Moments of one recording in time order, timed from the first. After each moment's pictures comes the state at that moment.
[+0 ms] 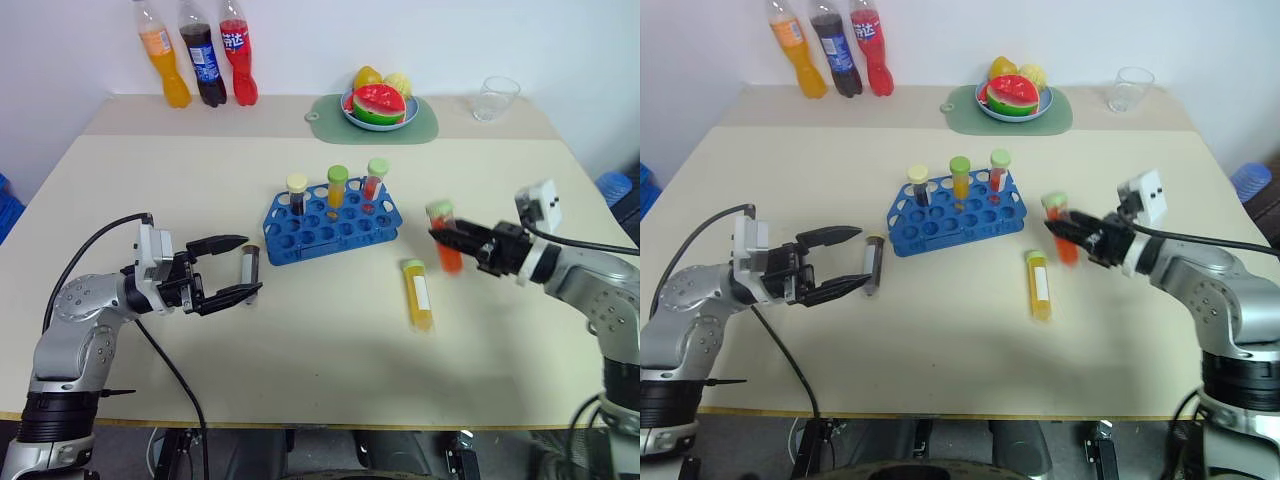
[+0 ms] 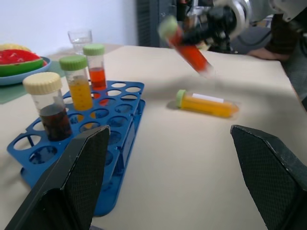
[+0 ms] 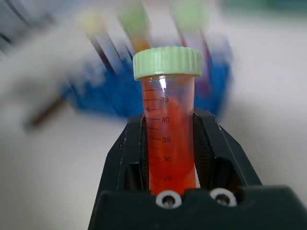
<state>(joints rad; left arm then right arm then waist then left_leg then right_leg) -0.15 0.66 0.18 -0.13 -0.62 0.15 -1.22 -0.37 -0.63 -0.28 -0.23 0.64 0.75 0.74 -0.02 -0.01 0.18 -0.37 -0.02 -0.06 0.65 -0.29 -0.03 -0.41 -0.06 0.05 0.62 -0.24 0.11</state>
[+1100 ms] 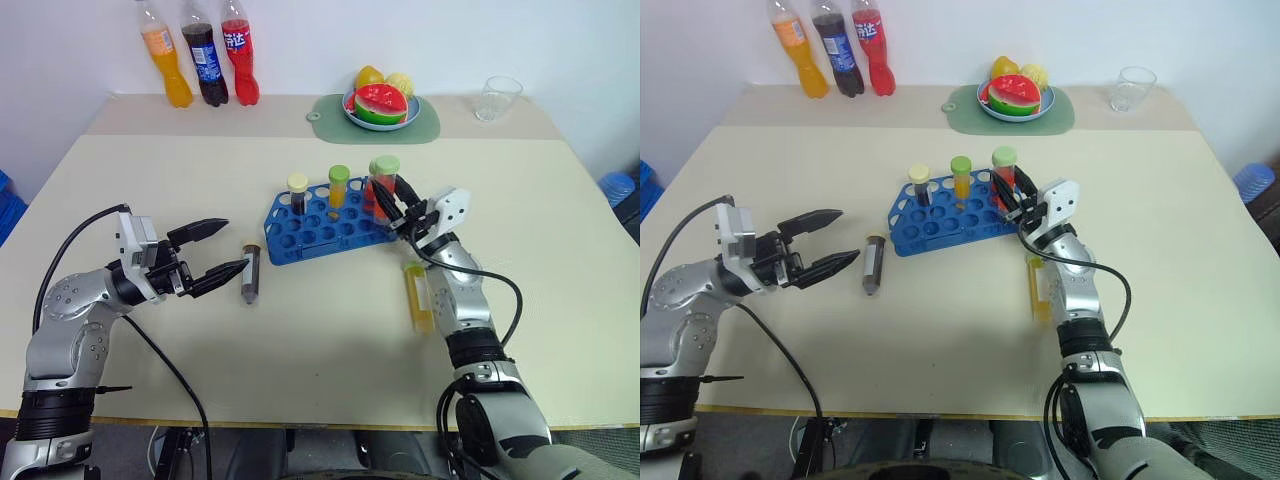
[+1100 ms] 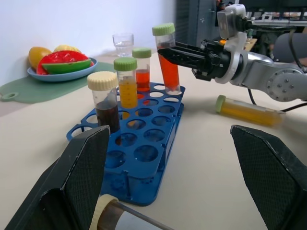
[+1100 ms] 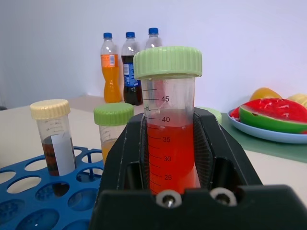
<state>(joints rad) -0.17 0.65 0.23 -0.08 -0.62 0.14 -1.13 -0.53 -0.17 -0.08 0.45 0.25 -0.33 0.58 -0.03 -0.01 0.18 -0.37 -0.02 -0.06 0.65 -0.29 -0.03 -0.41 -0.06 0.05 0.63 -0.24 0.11</state>
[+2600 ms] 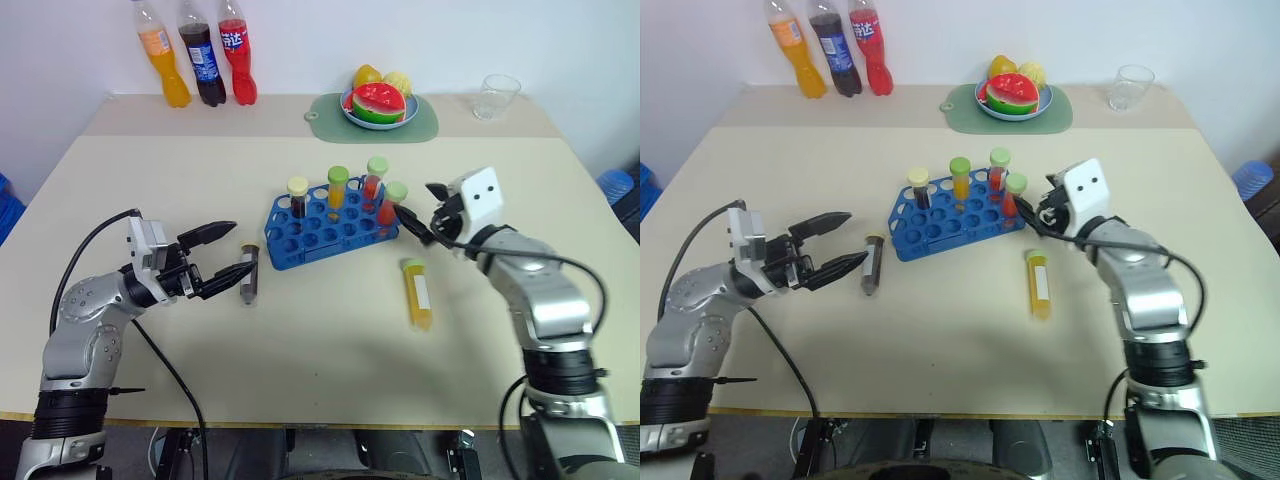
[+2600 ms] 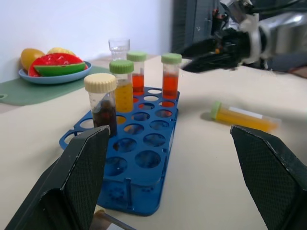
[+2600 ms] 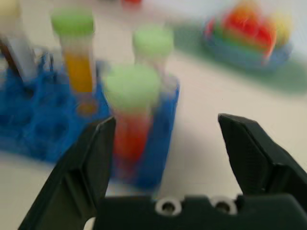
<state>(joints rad) -0.17 0.58 0.20 -0.06 -0.61 0.12 -1.12 -0.45 -0.57 -0.10 -0.35 0.27 1.01 0.48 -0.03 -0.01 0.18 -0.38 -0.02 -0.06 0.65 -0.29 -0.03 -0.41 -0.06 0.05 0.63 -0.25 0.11</state>
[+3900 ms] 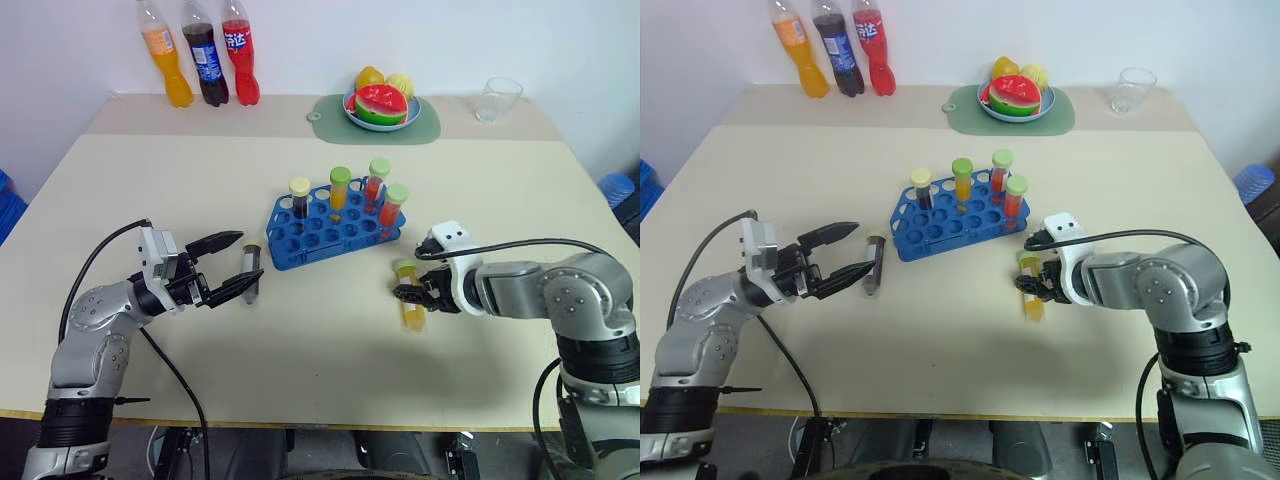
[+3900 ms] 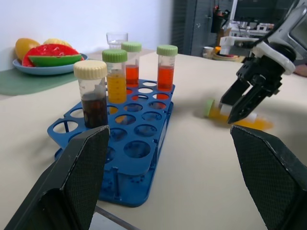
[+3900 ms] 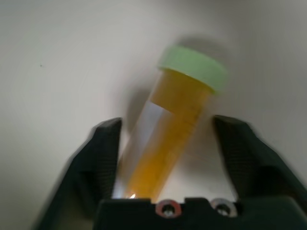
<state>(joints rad) -0.12 0.58 0.18 -0.11 -0.60 0.13 -1.10 -0.49 -0.68 0.01 -0.36 0.91 1.56 0.00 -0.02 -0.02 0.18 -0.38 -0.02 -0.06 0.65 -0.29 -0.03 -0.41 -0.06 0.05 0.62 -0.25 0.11</state>
